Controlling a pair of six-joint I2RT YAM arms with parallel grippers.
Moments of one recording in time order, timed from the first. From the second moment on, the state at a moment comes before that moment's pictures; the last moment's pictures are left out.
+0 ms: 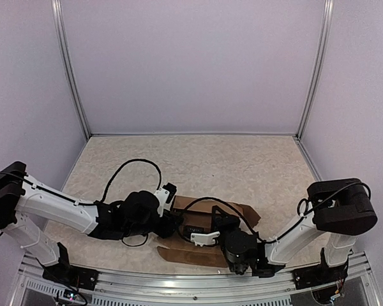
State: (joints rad) left arm -1.13 1.51 0.62 0.24 -0.27 -0.42; right arm 1.45 1.88 0.59 1.18 1.17 -1.38
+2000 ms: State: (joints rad) left arm -1.19 1.61 0.69 0.24 -0.45 -0.37; right arm 1.50 1.59 0.80 0.24 0.86 -0.43
